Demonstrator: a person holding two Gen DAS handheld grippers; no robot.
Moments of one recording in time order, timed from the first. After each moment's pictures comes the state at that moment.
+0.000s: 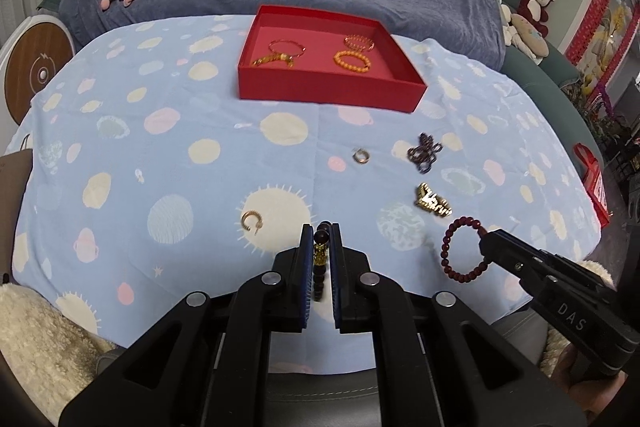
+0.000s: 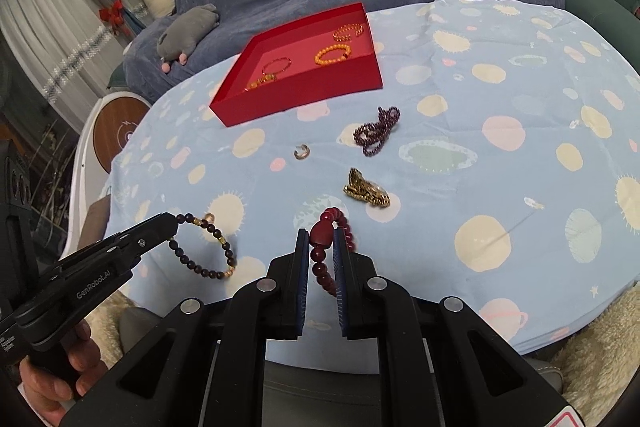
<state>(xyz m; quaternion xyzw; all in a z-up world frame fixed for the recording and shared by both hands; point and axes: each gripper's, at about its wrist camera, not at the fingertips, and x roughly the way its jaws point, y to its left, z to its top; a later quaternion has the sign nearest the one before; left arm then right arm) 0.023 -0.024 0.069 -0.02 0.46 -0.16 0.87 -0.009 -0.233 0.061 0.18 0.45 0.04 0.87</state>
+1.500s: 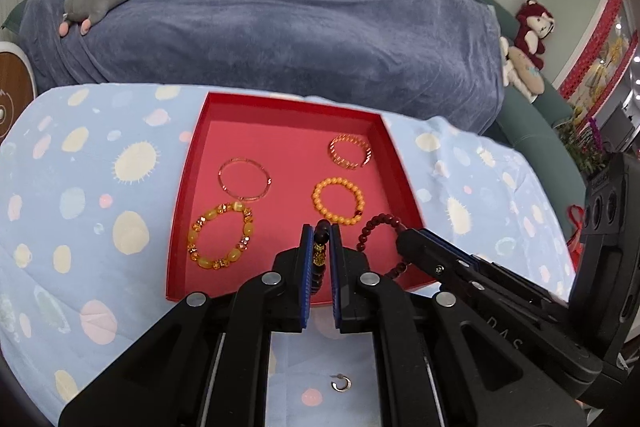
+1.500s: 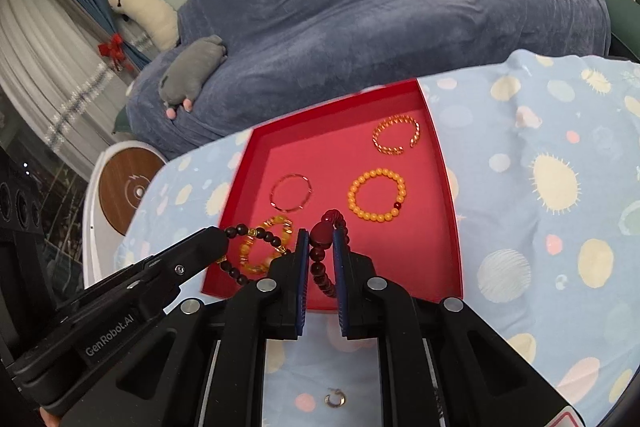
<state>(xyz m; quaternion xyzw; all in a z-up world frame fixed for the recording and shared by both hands) 0.238 -0.079 0.095 -0.05 0.45 -0.19 0.87 0.224 -0.247 0.076 0.21 0.43 0.07 0.88</state>
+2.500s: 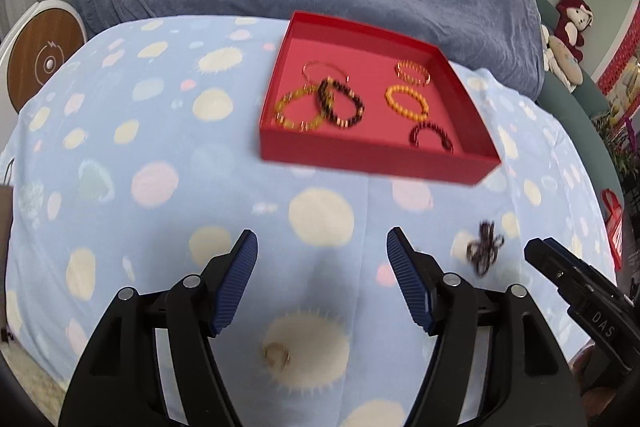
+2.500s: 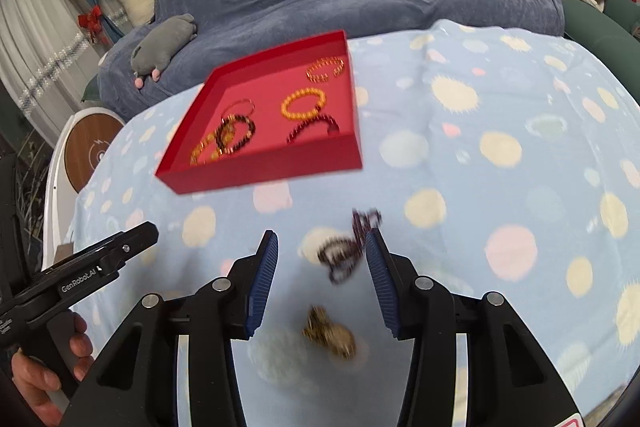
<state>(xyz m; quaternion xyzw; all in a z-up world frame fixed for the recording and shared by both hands) 0.132 -0.018 0.049 -0.04 0.48 -0.11 0.87 0.090 -0.262 0.056 0.16 0.45 0.00 0.88</state>
